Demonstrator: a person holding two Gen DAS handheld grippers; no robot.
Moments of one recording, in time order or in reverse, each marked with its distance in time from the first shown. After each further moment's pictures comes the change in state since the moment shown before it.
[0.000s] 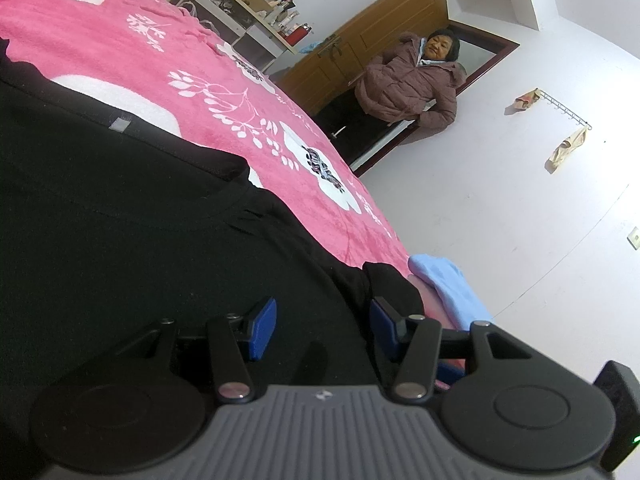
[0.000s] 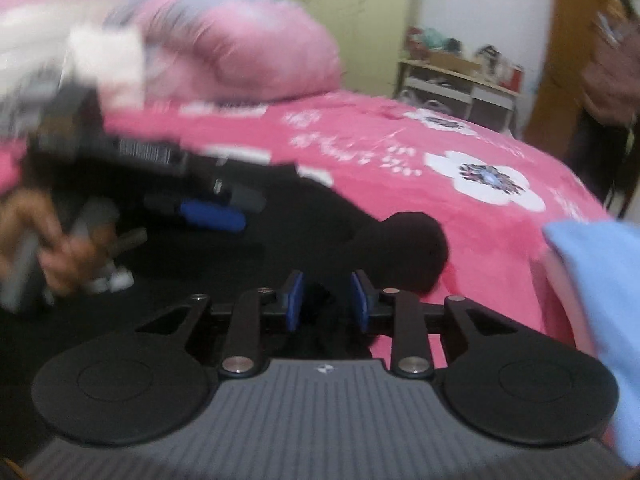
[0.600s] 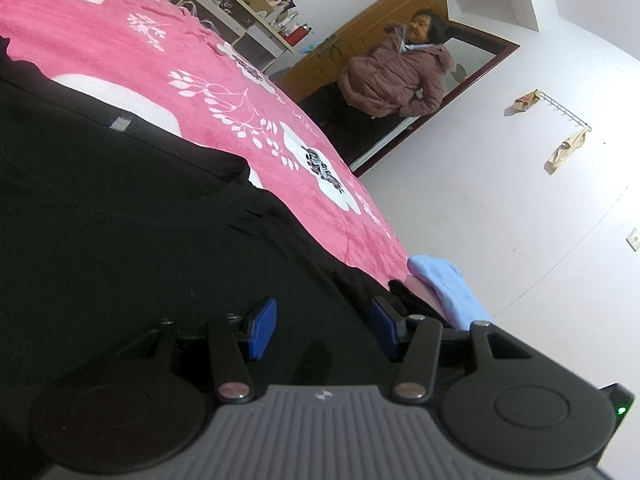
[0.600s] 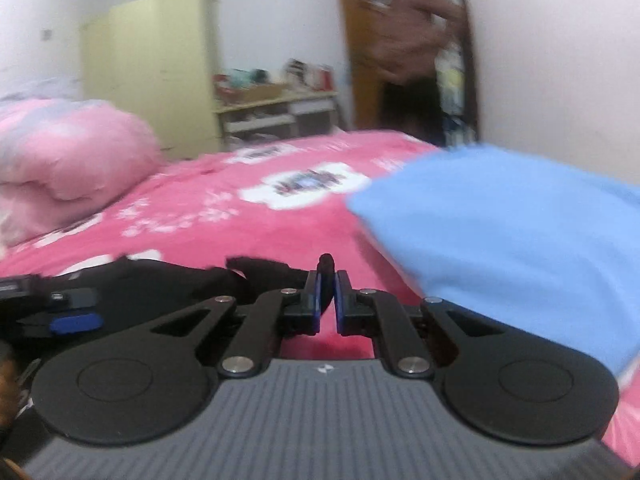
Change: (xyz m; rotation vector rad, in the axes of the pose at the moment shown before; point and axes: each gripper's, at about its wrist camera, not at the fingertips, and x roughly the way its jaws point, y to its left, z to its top) left arm 0.000 0.001 0.000 -0.002 0.001 -0.004; right arm -0.051 -0.066 -0.038 0.536 -0.157 -0.417
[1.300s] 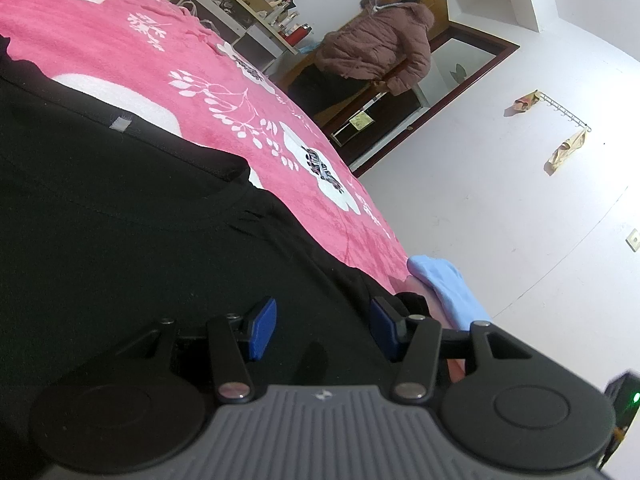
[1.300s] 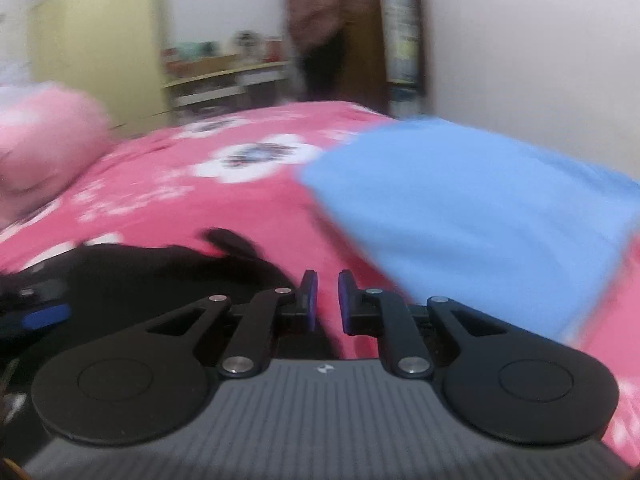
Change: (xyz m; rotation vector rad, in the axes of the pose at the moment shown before) left arm -0.001 0.000 -0.001 -0.004 0.000 -0.003; right arm -0.003 0.013 0.008 -0.017 0.093 -0.090
